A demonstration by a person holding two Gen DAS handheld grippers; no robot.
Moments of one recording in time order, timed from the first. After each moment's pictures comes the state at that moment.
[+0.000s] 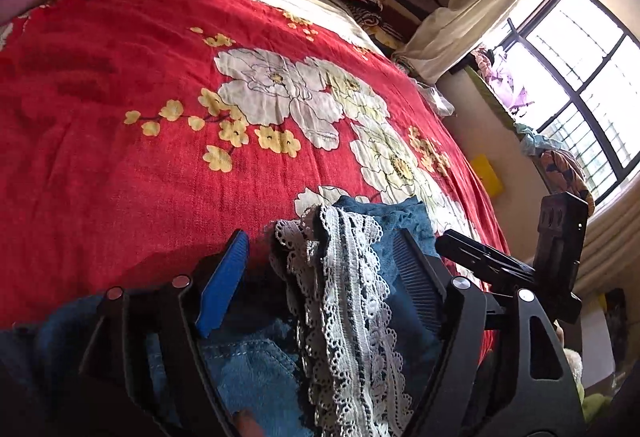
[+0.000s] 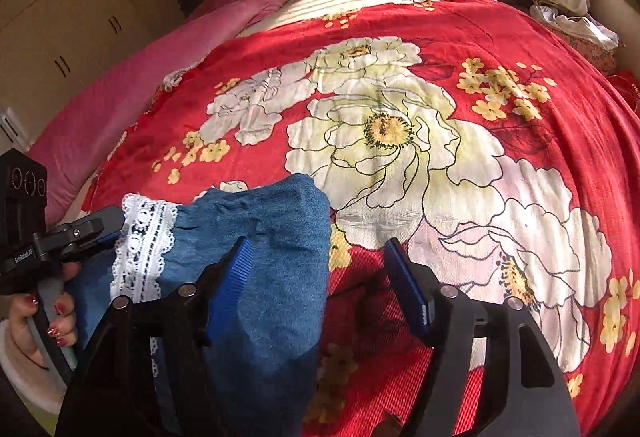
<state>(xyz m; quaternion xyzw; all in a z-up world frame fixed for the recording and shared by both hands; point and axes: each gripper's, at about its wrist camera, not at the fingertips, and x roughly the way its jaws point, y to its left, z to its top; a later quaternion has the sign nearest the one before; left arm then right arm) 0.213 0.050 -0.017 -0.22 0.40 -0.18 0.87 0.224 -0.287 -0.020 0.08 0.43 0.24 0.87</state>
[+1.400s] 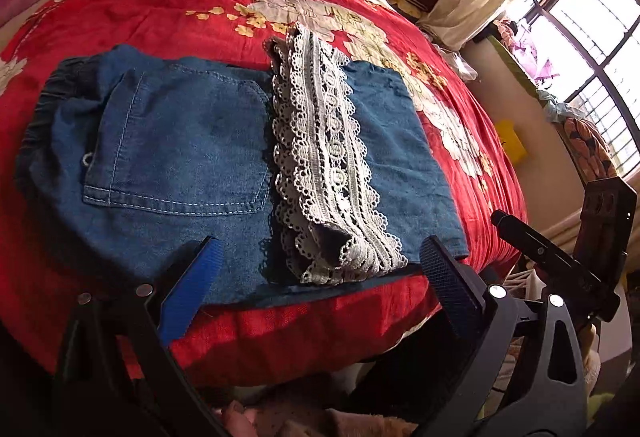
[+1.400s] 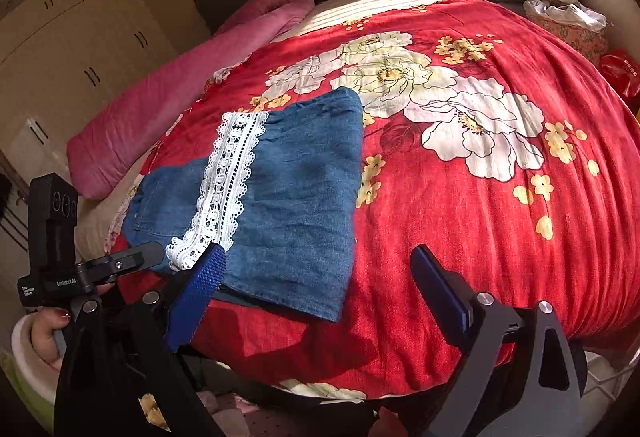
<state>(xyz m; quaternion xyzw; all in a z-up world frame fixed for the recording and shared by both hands) 0.073 0.005 -0.032 -0.19 0.46 -0.12 0.86 0.082 -0.319 -0.017 0.09 0.43 0.26 0.86</state>
